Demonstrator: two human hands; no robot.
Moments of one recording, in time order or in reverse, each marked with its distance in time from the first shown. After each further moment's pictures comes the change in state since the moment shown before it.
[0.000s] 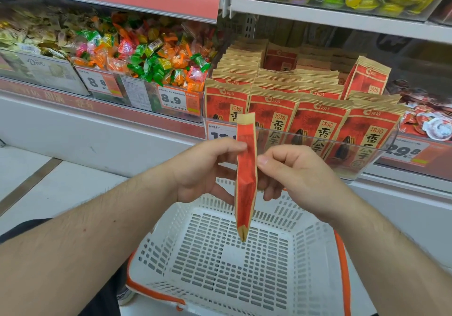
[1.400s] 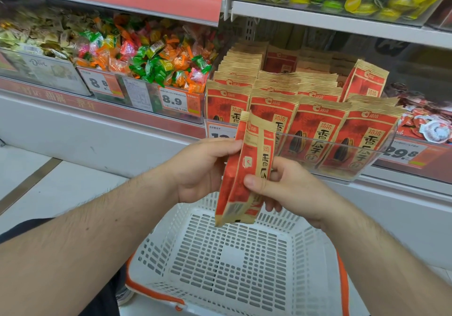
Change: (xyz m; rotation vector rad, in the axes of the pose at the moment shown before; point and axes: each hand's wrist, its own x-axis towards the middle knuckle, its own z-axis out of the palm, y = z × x) left_hand 0.000 -0.002 0.000 -0.132 0.017 0.046; right_hand 0.002 0.012 0.009 0.070 -0.092 0.180
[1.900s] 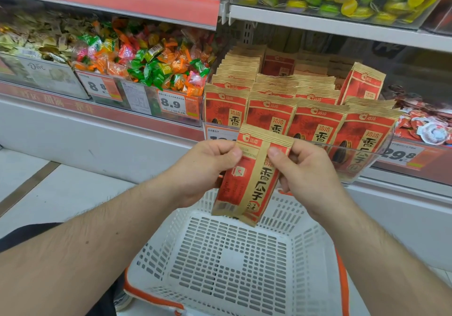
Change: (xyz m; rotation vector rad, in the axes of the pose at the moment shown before) left_hand 0.001 -0.006 0.002 0.204 0.122 0.132; right_hand 0.004 -0.004 -0.006 0.112 0.430 -0.184
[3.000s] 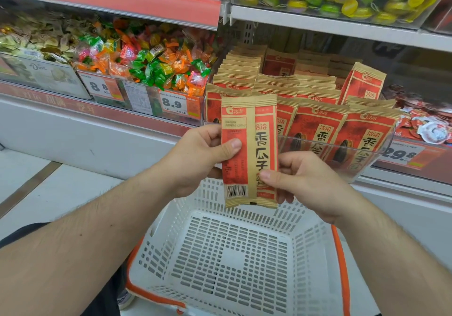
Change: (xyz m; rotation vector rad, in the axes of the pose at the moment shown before) left_hand 0.001 0.010 -0.011 -0.093 0.011 0.111; right_hand -0.003 -0.004 -0.013 -0.104 -0.362 0.142
